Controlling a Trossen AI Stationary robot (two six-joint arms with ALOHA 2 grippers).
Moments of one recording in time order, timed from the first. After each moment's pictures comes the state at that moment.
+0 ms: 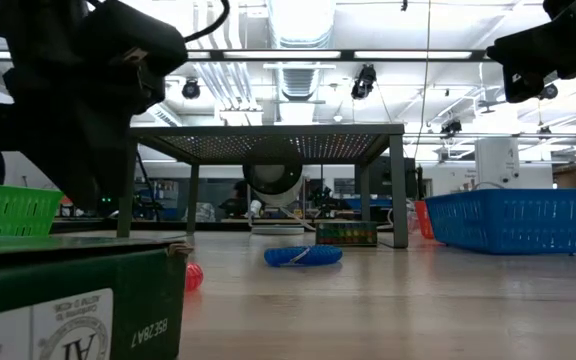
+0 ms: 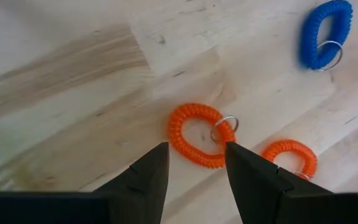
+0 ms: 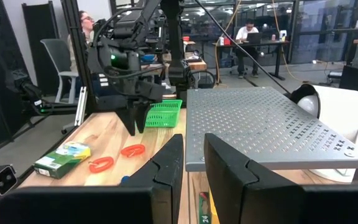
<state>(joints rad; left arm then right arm) -0.48 1.66 0.99 -0.62 -0.17 -1.56 0.13 0.05 0.19 -0.15 0.10 0.10</state>
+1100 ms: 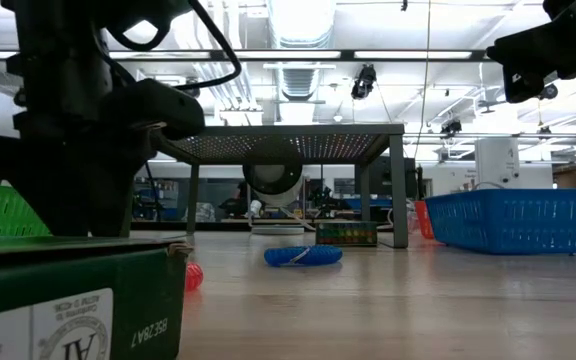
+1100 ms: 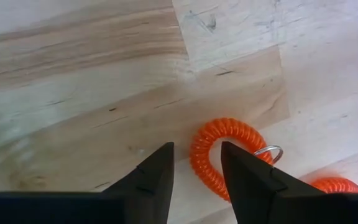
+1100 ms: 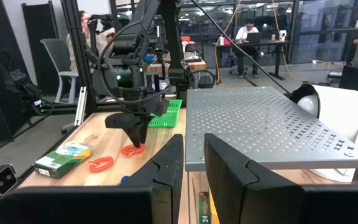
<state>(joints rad) -0.42 1.78 1.00 -0.62 -0.08 -1.67 0.13 0.05 0.19 -0.15 0.11 0.10</state>
